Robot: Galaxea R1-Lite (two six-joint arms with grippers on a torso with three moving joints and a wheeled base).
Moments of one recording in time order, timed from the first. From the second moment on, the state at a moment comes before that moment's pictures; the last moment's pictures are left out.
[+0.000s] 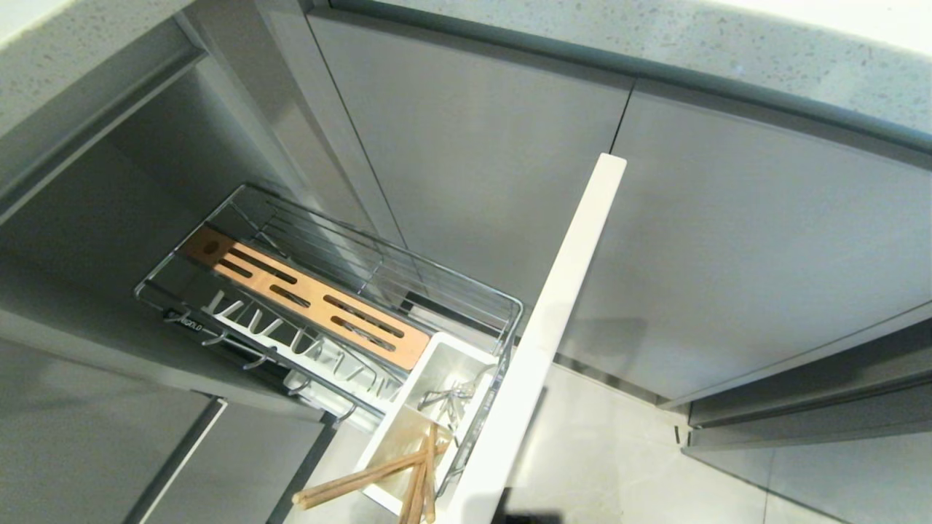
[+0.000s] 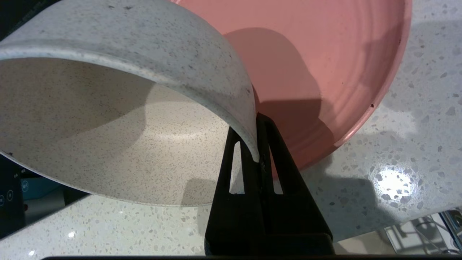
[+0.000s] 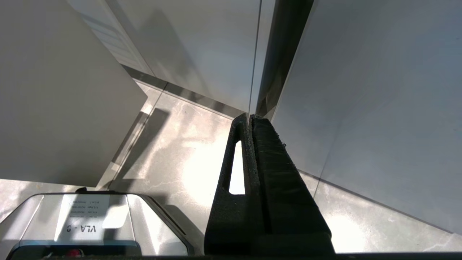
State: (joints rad) left arm 0.66 1.15 -1.96 1.13 0.18 0.00; right arm 0.01 0.00 0.00 0.00 0.00 0.02
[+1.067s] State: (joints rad) left arm 0.66 1.15 -1.94 1.06 0.19 -0.03; right arm 0.01 0.00 0.00 0.00 0.00 0.02
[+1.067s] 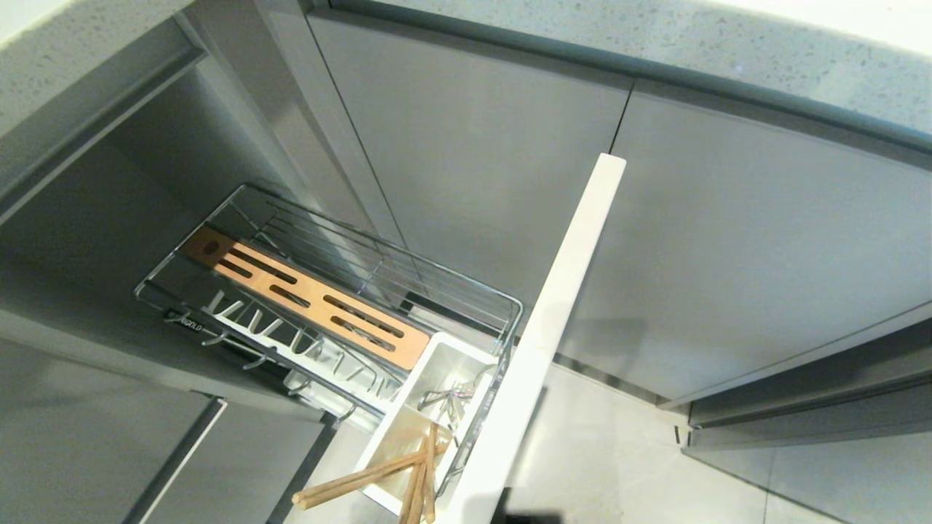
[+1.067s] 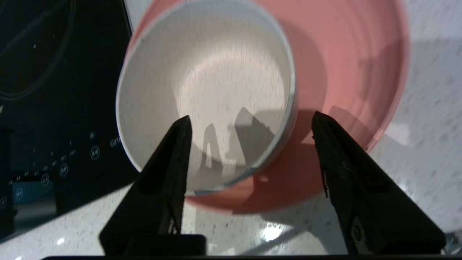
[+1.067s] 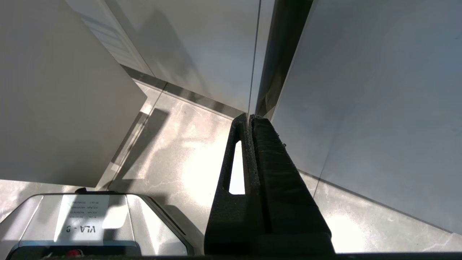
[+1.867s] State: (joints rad) left arm 0.29 0.99 -1.73 0.17 0.15 -0.75; right arm 0.01 0.00 0.00 0.00 0.00 0.02
